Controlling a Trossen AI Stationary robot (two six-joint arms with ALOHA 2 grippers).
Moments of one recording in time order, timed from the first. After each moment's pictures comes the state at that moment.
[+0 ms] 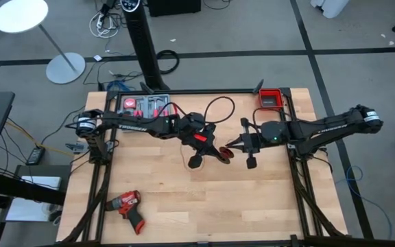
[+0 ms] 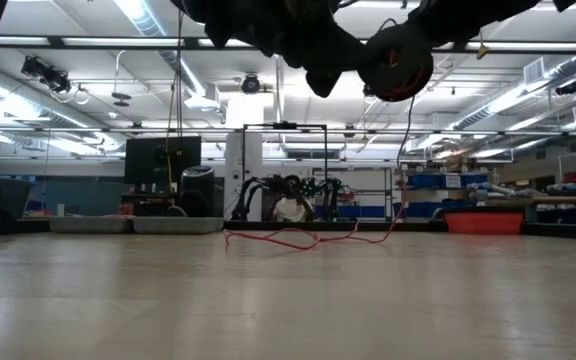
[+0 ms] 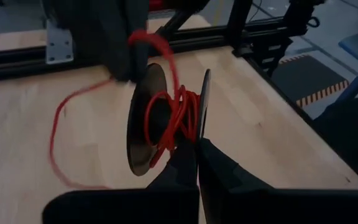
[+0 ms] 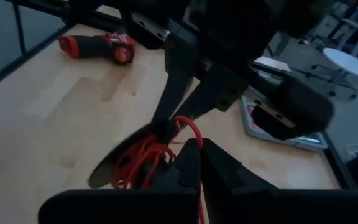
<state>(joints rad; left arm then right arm) 0.07 1.78 1.33 -0.05 0.43 0.15 0.14 1.00 0.72 -0.08 0.13 -0.25</state>
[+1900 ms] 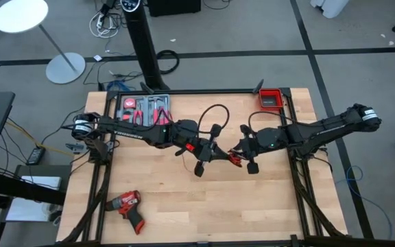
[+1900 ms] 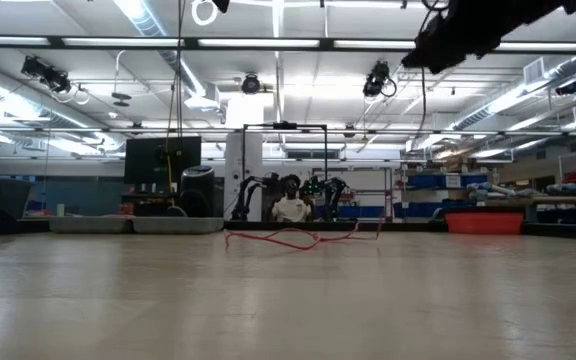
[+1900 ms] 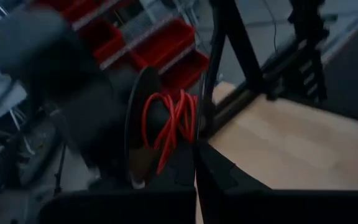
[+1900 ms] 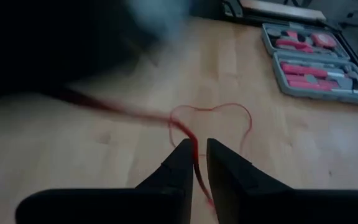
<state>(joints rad) -0.05 1.74 1.33 0.28 0.28 0.61 0.19 1.03 0.71 -0.18 0.13 -0.06</state>
